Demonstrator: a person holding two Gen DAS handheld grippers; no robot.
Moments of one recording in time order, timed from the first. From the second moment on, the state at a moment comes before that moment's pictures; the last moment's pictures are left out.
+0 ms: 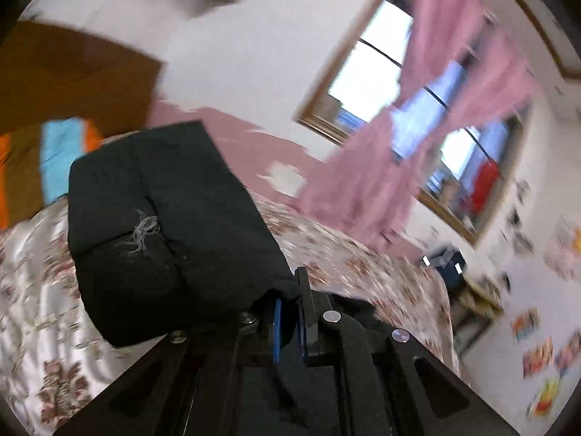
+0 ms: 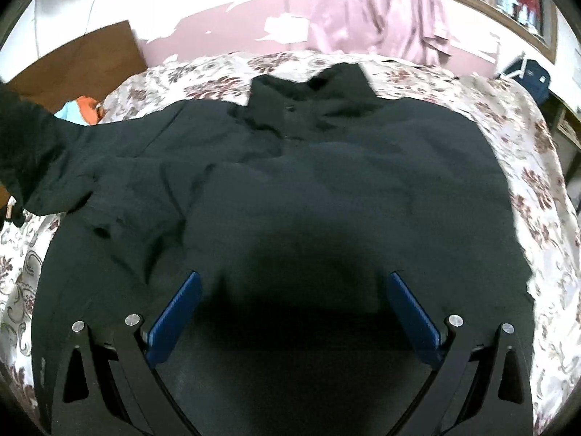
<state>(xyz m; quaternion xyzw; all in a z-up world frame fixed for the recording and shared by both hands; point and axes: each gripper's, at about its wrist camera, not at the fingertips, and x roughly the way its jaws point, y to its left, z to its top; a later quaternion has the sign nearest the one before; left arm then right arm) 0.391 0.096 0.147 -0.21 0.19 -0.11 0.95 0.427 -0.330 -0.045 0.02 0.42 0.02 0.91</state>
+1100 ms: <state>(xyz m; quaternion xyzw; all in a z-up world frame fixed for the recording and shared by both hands) 0.359 -0.124 -0.022 -0.10 0.39 -0.28 0.87 0.368 -0.426 -0.029 0.05 0.40 -0.01 0.92</state>
